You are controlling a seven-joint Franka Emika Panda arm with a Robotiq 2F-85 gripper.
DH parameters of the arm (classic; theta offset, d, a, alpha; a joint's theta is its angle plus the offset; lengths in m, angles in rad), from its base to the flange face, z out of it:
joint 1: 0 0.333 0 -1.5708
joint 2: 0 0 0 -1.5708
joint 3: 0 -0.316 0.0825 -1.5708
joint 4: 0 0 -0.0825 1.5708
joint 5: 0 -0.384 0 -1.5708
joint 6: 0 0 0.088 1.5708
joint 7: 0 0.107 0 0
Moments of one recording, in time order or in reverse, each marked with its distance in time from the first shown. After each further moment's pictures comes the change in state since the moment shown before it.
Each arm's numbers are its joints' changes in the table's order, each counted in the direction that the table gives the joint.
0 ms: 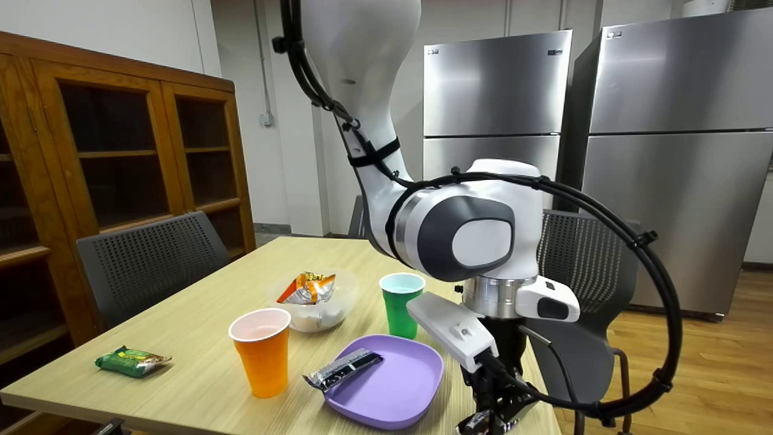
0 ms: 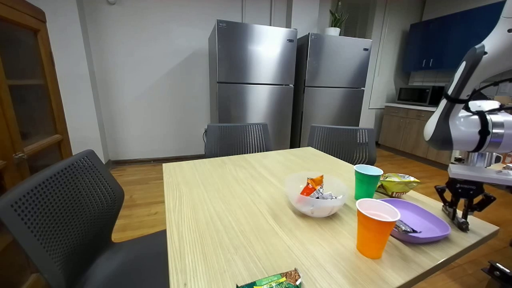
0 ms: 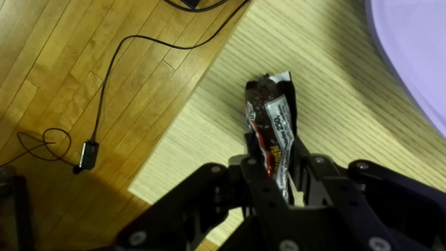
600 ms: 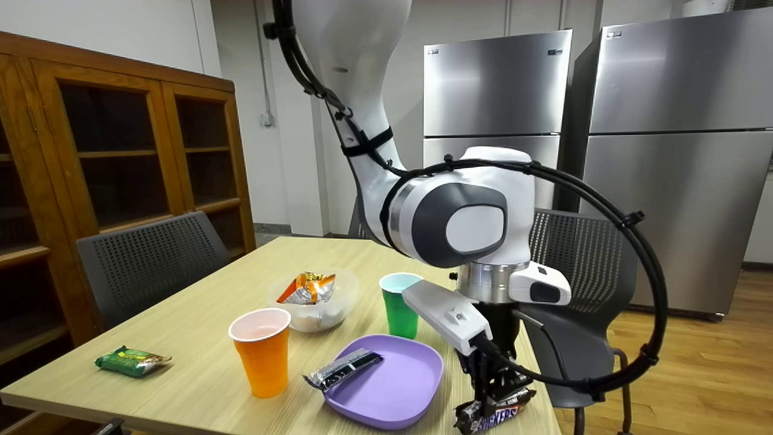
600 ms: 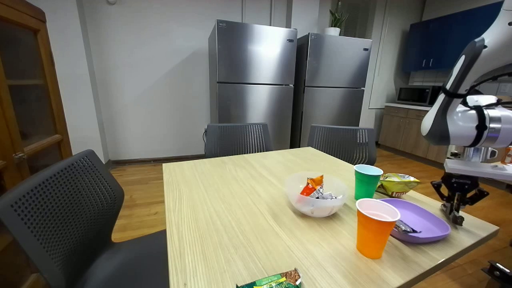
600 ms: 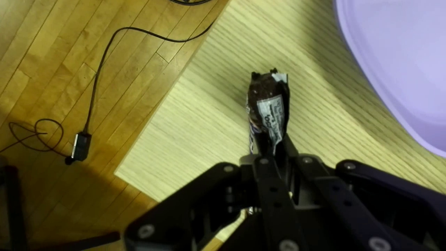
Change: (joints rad) arm 0.021 -0.035 -0.001 -0.011 0.003 0.000 0.000
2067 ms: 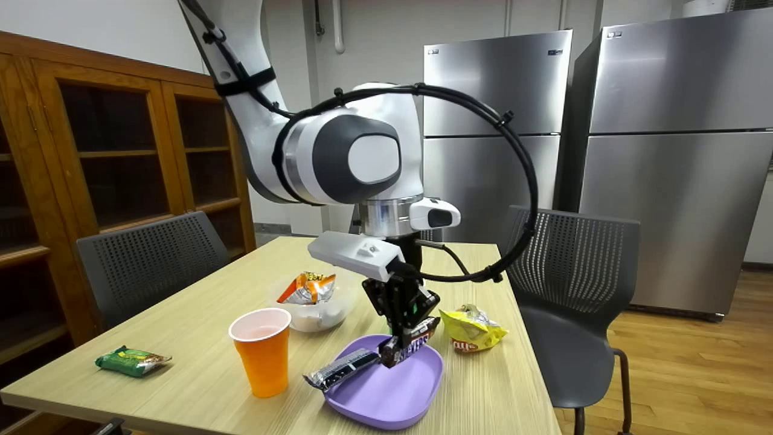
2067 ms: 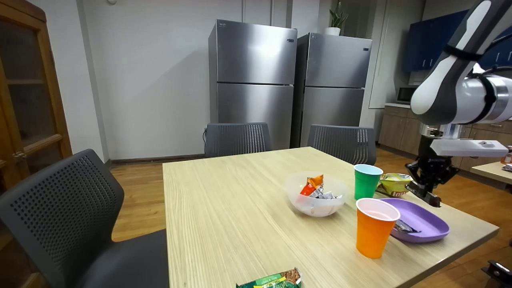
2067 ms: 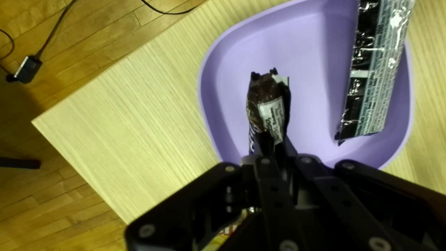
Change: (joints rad) arm 0.198 -0.330 -0.013 -0.290 0.224 0.061 -0.008
